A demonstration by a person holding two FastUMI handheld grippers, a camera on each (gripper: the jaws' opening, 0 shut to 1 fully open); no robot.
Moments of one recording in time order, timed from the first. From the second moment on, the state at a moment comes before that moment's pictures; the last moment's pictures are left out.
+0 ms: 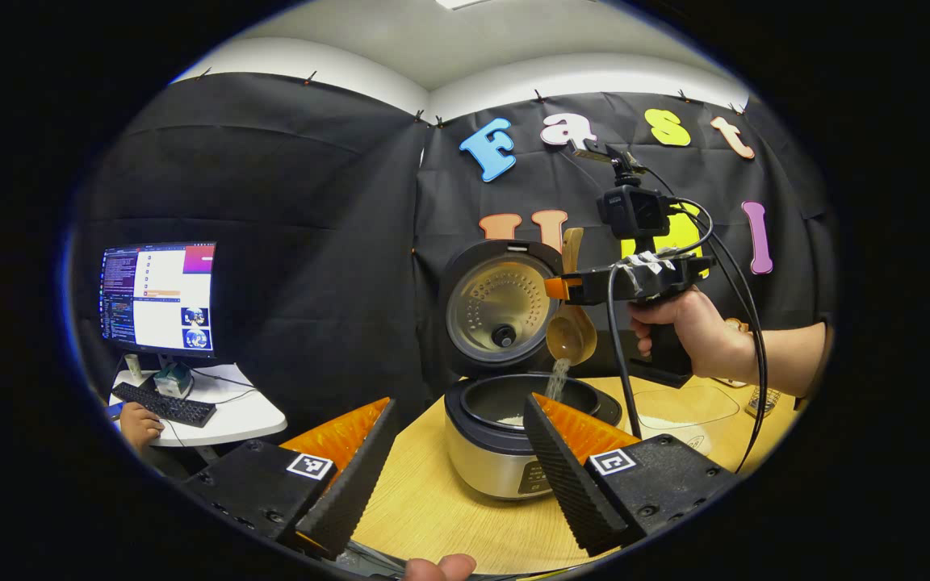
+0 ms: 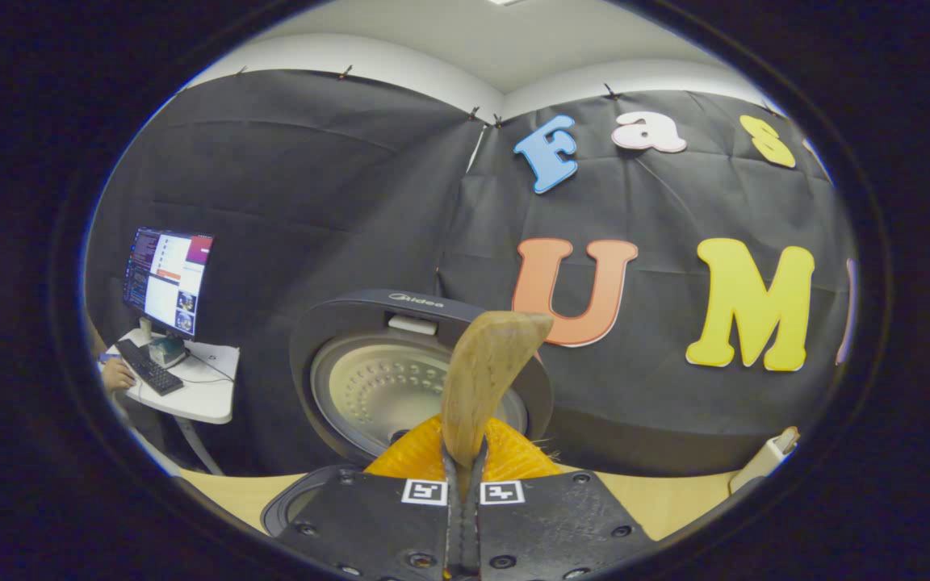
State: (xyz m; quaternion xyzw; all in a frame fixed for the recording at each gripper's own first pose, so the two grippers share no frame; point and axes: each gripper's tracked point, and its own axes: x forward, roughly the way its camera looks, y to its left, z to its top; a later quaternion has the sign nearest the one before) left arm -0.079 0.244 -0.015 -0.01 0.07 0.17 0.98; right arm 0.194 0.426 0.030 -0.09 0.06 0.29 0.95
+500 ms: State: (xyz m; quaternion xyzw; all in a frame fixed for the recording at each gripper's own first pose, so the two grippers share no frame) left arm -0.081 0.242 -0.008 -0.04 0.07 0.17 0.98; right arm 0.177 0.434 0.023 -0.04 0.09 0.32 0.94
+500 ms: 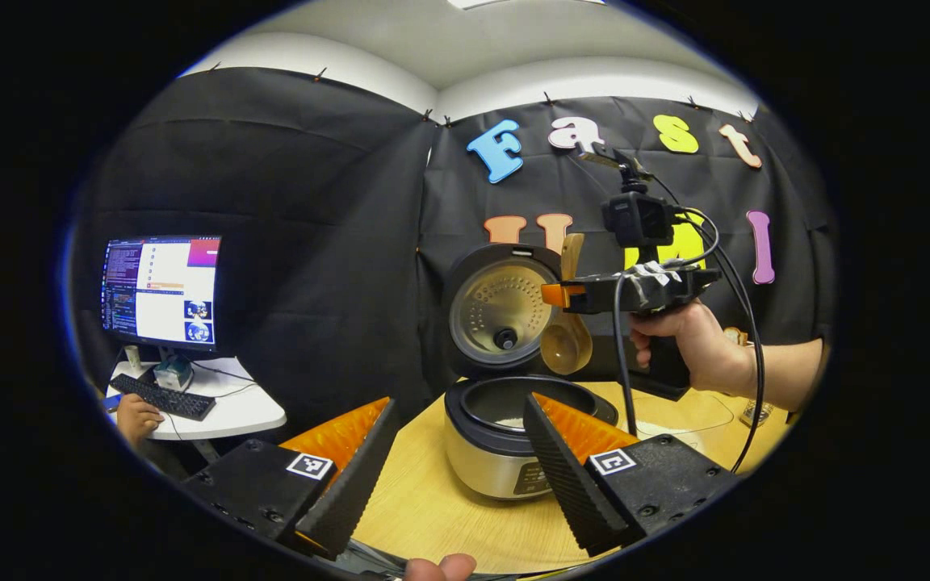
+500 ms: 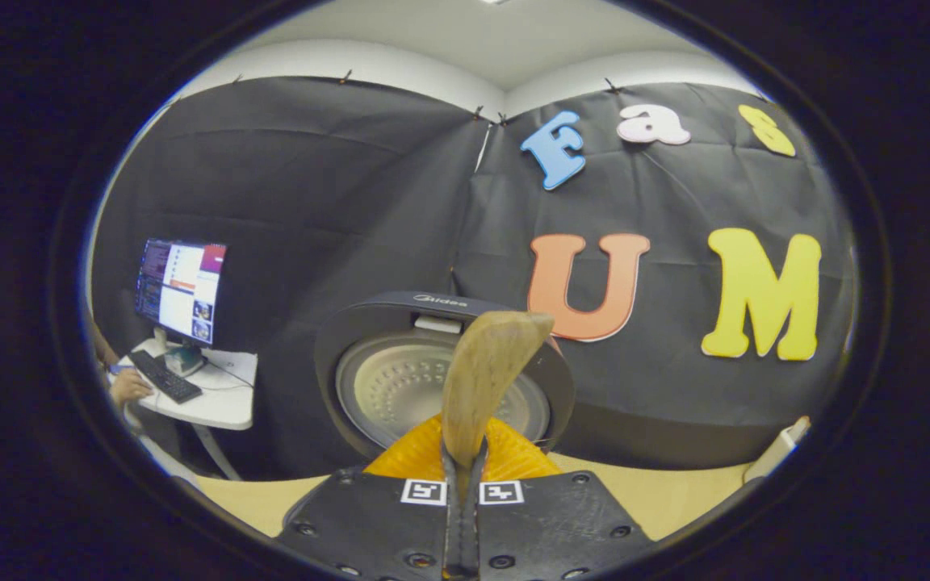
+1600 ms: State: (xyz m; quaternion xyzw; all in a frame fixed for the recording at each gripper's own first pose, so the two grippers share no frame) left arm -0.054 0.147 0.015 -0.03 0.05 0.10 0.99; right arm 0.193 0.164 0.097 0.30 0.14 0.21 0.92
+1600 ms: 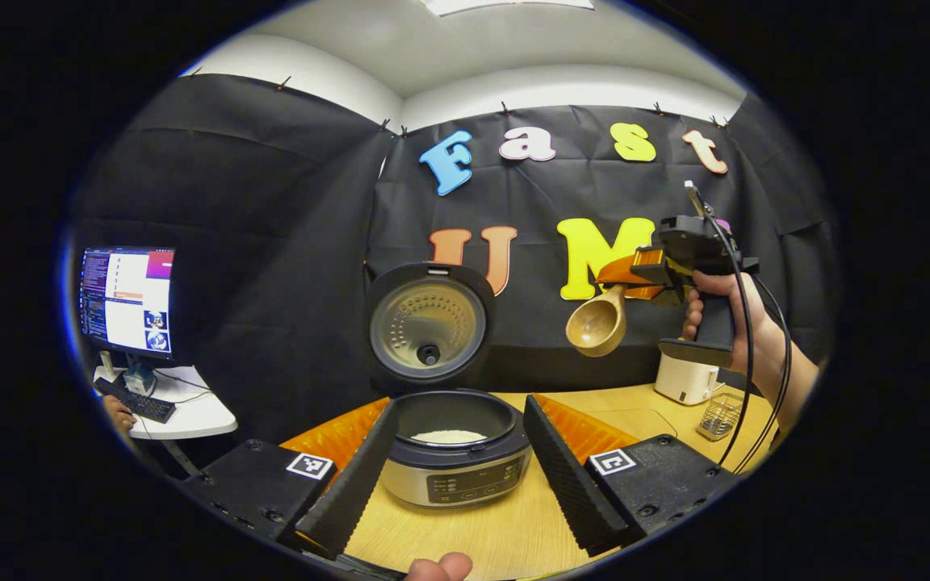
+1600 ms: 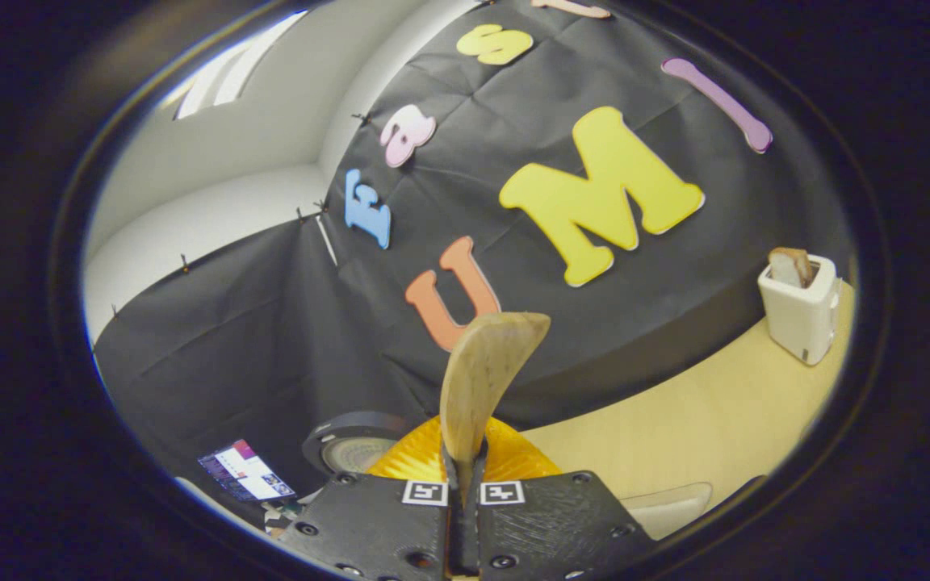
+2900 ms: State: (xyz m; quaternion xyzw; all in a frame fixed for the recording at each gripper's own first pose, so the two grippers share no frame) left arm -0.032 0.091 0.005 0.01 0.05 0.07 1.00; right arm 0.155 -0.181 0.016 0.19 0.10 -0.05 0.97
